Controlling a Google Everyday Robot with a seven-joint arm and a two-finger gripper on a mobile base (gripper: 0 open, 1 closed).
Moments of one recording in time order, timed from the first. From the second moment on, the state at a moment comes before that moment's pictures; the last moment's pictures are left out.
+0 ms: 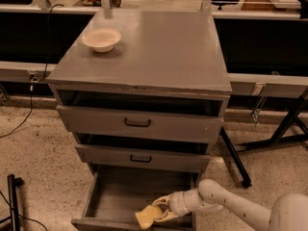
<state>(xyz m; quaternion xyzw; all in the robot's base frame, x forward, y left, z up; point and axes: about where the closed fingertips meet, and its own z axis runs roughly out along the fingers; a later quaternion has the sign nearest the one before) 0.463 -0.020 0.254 -0.67 0.53 0.33 0.39</state>
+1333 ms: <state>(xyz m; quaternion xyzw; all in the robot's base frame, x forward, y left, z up) 0.407 -0.061 0.464 -0.68 0.58 0.15 0.42</state>
